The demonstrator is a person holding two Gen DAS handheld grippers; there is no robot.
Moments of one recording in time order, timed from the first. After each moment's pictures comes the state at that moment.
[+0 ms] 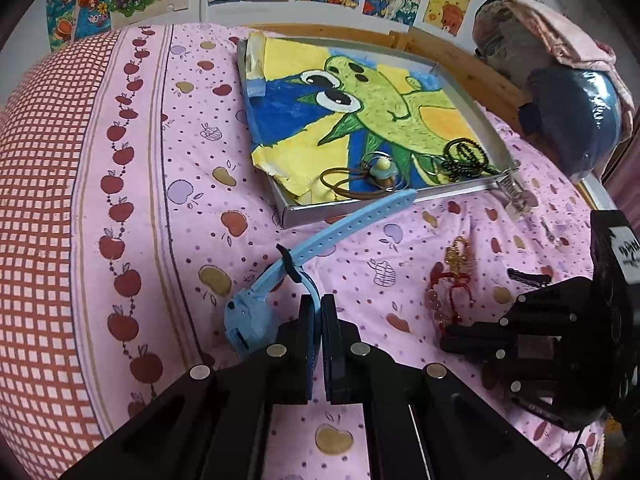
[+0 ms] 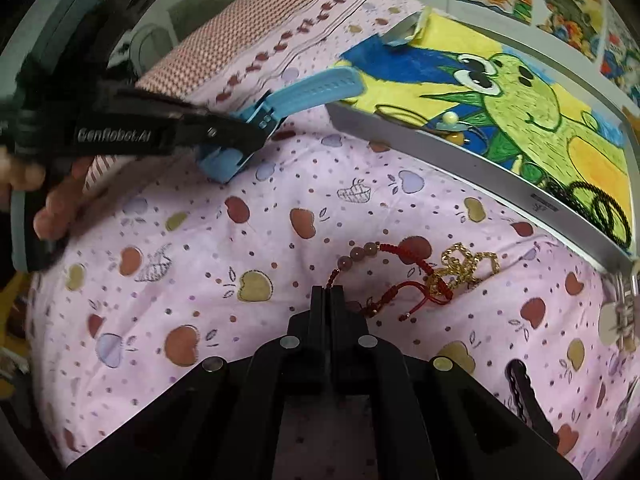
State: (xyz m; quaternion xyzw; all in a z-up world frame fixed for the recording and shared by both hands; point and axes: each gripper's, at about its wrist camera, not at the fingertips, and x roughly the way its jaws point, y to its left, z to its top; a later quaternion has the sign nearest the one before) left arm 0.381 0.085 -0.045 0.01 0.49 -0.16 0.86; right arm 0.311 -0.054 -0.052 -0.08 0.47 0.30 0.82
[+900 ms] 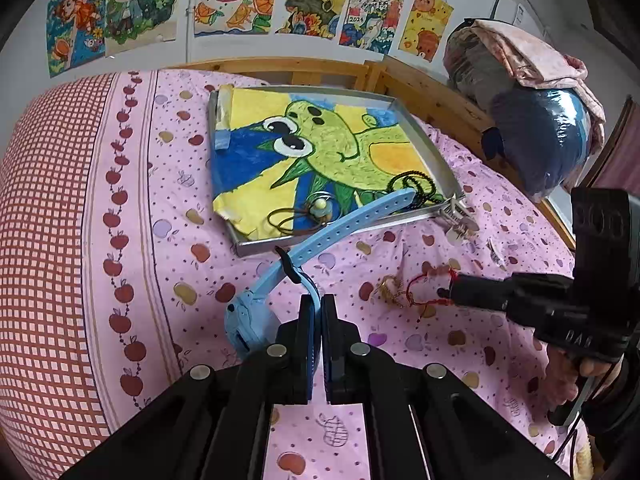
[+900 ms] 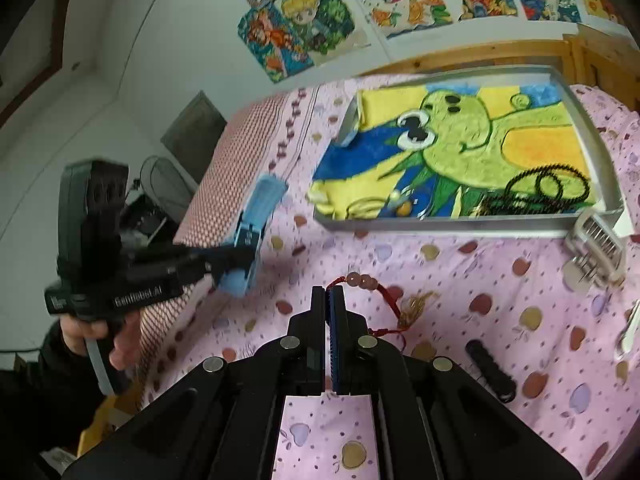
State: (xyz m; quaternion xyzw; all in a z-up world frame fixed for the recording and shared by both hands) left arm 0.347 0.061 0.009 -0.01 0.45 -0.19 0.87; right arm 0.309 -0.147 -0.009 0.15 0.40 0.29 0.85
